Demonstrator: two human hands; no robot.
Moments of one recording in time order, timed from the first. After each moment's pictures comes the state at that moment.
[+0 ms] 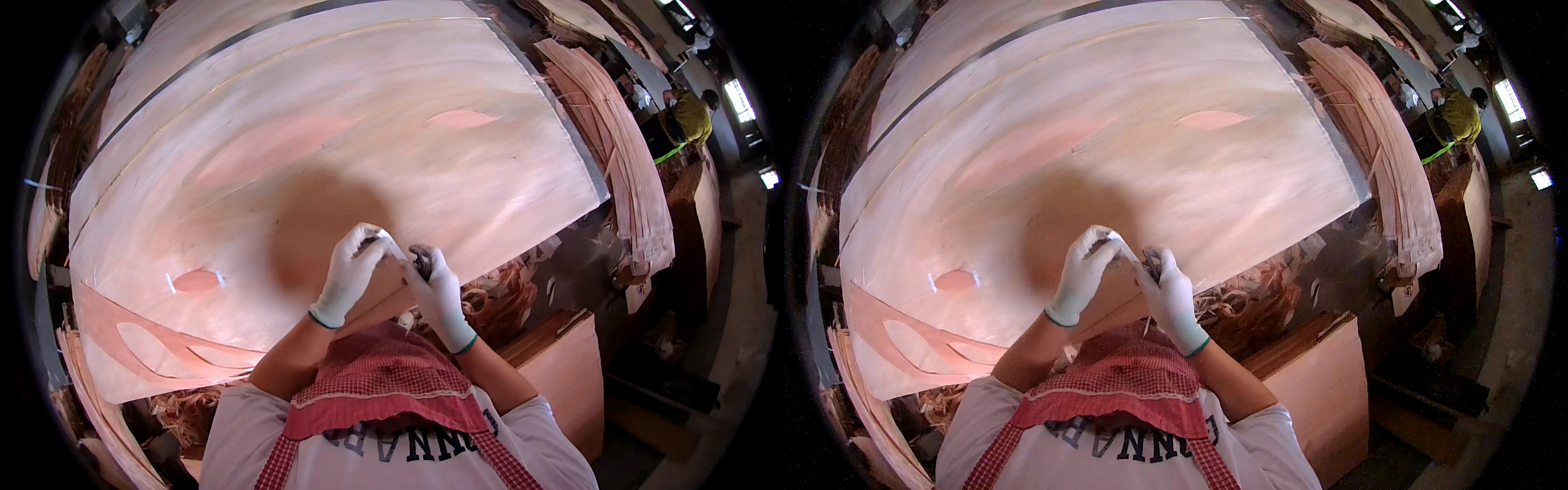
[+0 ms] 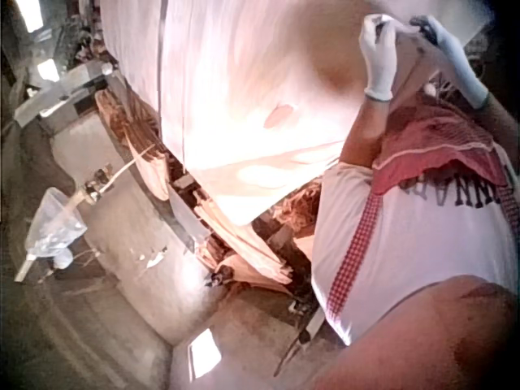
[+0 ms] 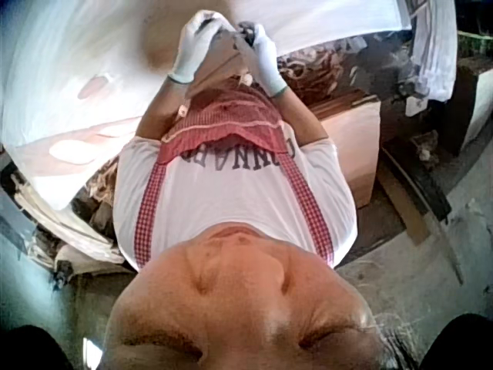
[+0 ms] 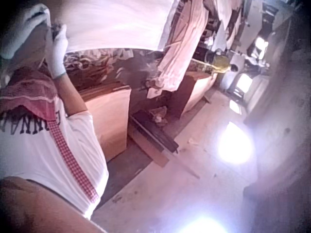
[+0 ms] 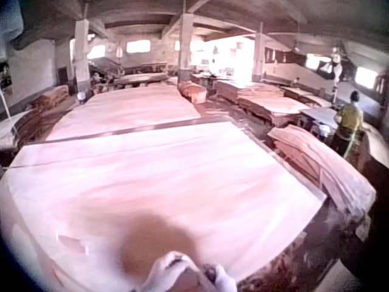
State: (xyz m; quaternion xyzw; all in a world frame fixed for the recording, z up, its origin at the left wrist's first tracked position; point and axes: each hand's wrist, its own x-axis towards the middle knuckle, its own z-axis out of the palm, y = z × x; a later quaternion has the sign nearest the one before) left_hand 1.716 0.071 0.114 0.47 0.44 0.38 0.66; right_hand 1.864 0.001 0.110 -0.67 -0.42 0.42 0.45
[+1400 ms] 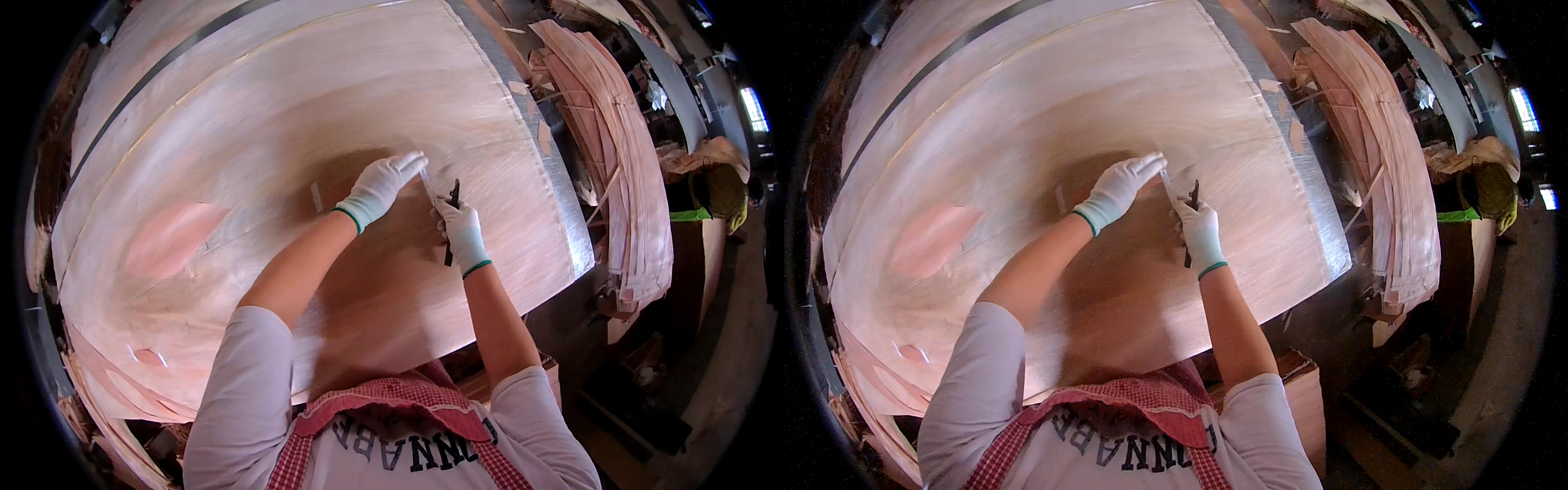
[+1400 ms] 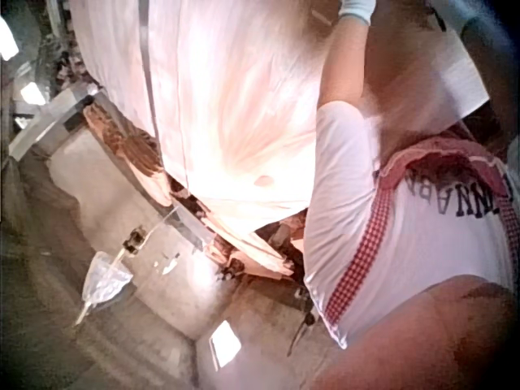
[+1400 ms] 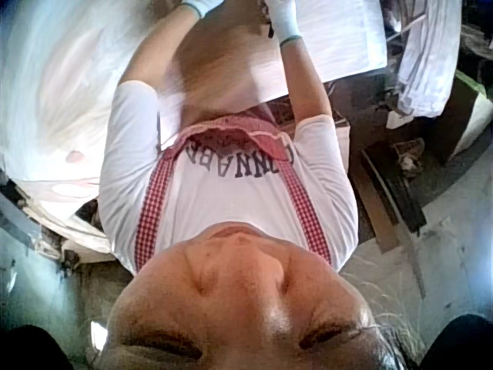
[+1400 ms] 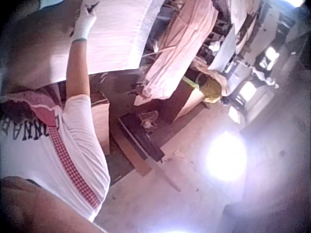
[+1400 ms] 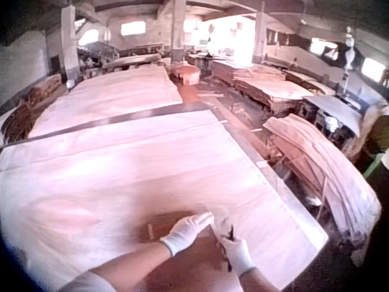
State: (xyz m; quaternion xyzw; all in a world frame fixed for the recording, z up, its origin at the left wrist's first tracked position) left_hand 2.080 0.440 -0.031 0.93 0.33 0.12 0.09; right_hand 2.245 0.330 -0.013 -0.69 -0.20 0.54 0.45
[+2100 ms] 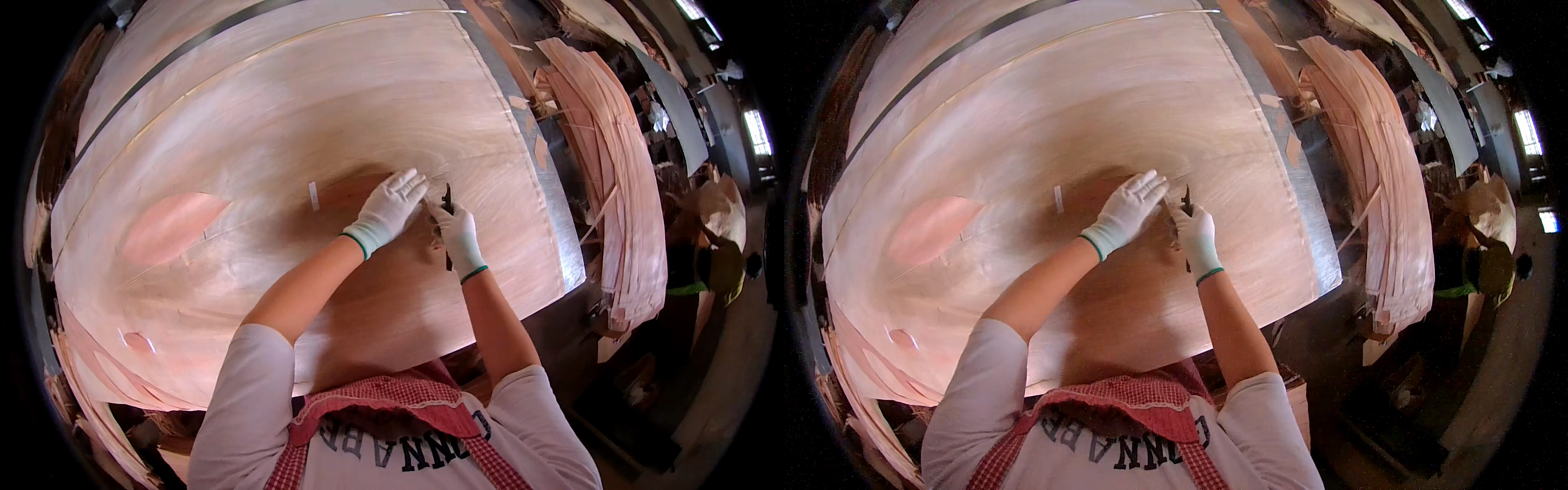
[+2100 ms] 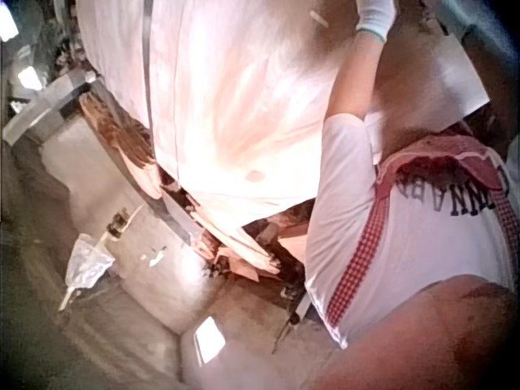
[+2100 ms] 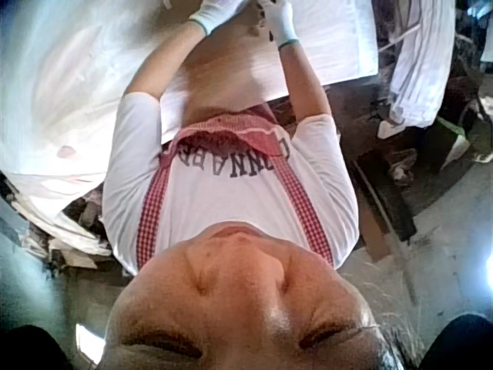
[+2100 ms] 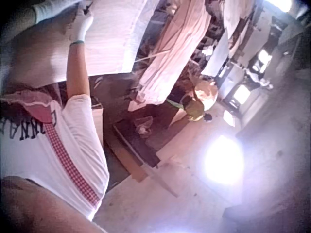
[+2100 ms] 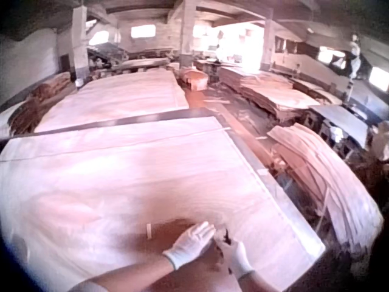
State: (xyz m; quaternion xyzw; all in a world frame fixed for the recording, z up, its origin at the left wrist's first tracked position) left_hand 2.089 0.395 -0.028 0.92 0.34 0.17 0.06; right_hand 2.261 0.335 -0.019 -0.72 -0.34 0.47 0.37
